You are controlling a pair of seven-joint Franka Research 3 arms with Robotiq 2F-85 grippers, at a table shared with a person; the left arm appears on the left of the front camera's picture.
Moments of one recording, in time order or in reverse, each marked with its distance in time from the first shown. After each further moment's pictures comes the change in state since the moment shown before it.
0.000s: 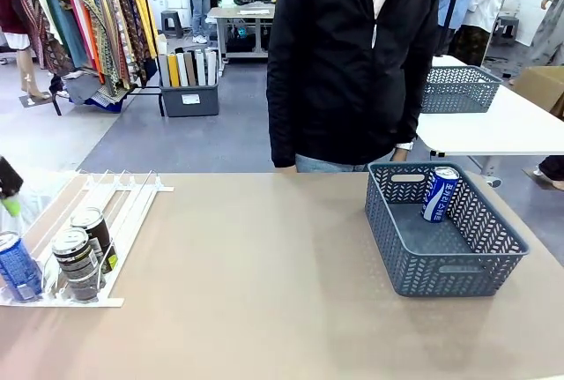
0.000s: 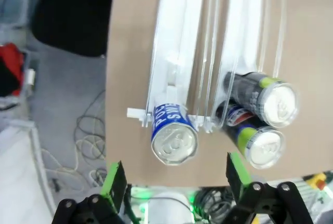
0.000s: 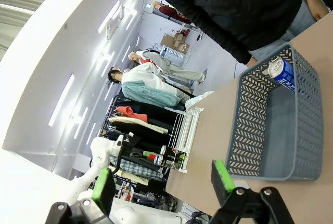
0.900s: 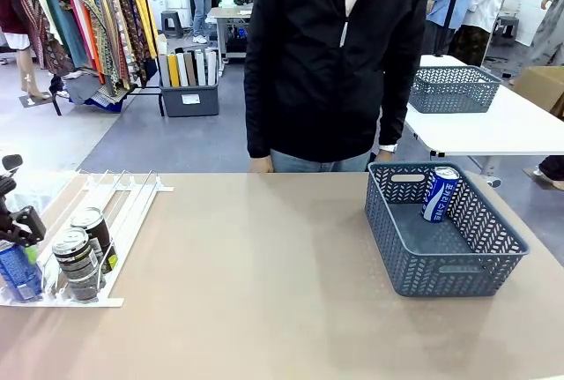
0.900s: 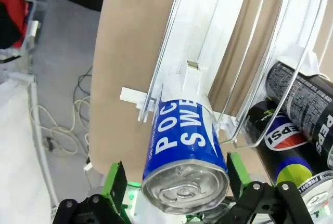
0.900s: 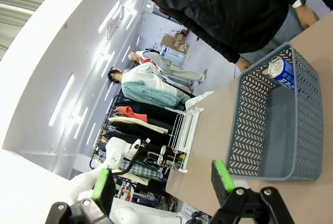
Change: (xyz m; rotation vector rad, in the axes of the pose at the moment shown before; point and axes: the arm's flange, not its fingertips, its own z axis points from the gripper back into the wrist) left arm -0.005 -0.009 -0.085 0.096 0.159 0.125; right arm 0.000 0.000 0.000 0.000 0.000 0.000
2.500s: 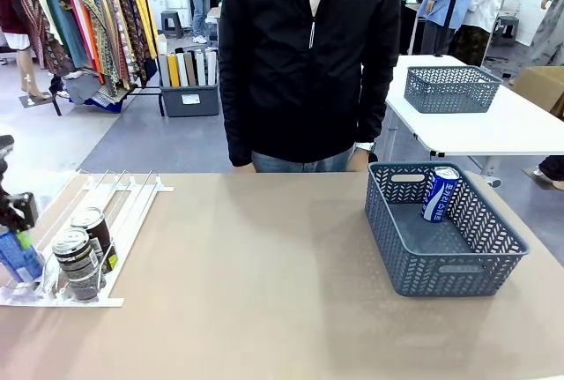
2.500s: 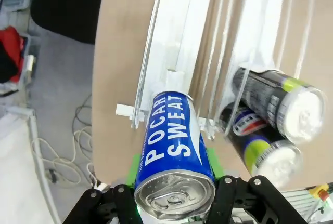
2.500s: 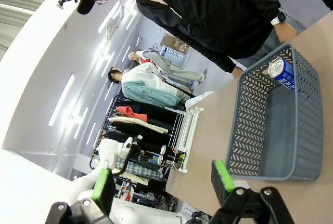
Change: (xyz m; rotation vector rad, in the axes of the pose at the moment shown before) left arm -0.013 -0.003 0.049 -0.063 -0.147 -0.097; right arm 0.000 0.000 0.000 0.000 0.000 0.000
